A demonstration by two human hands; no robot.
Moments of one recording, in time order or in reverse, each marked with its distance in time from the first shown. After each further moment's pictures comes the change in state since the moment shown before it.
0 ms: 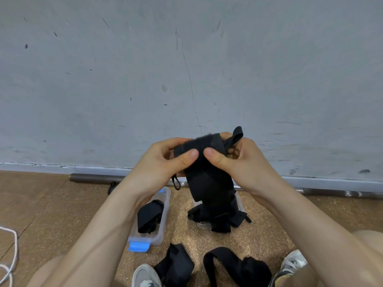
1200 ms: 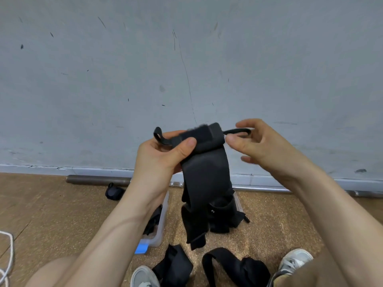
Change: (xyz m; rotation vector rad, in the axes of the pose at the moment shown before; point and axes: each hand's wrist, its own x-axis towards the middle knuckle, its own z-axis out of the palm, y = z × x) left_hand 0.005 -0.005 0.022 -0.312 0.298 0.143; right_hand 0.002 -0.018 -0.038 -0.185 0.113 0.182
